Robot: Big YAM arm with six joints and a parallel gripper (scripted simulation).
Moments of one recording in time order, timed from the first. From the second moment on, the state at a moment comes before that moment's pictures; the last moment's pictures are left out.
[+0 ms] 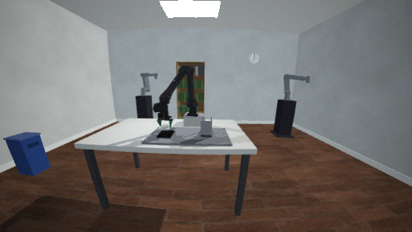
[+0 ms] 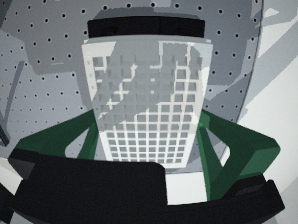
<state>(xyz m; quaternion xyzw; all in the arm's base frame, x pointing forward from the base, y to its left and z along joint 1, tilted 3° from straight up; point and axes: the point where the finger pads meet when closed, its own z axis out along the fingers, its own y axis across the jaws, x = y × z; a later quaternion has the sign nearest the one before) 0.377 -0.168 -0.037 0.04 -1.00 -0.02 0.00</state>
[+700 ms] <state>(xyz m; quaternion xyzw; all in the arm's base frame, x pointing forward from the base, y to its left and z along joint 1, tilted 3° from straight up) 0.378 -0.169 -0.005 0.04 -1.00 -0.02 0.00</state>
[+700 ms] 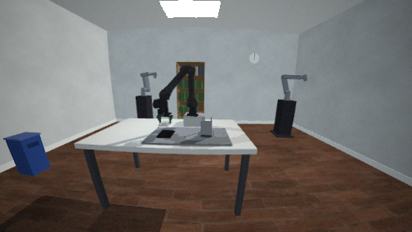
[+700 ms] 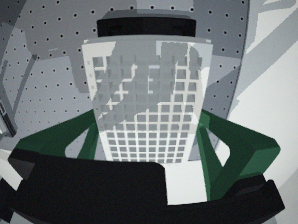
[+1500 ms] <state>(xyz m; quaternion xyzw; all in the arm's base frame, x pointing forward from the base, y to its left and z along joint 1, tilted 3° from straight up) 0.379 -0.171 0.029 0.04 -1.00 -0.02 0.00</state>
